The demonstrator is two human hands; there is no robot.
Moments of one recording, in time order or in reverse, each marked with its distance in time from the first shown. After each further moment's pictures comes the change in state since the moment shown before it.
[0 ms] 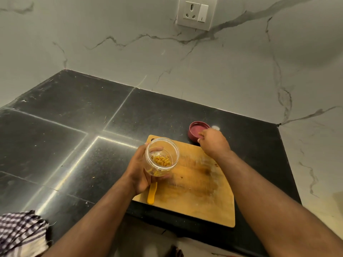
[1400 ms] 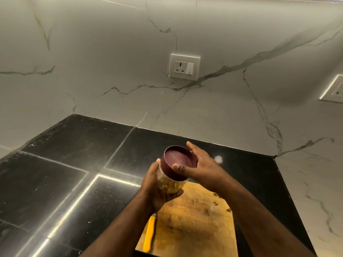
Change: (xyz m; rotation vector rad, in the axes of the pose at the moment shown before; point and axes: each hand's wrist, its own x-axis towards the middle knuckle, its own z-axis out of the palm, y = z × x) left_hand 0.002 0.044 0.077 0.005 0.027 -0.008; right_hand -0.084 -0.053 -0.110 0.648 -0.194 -0.279
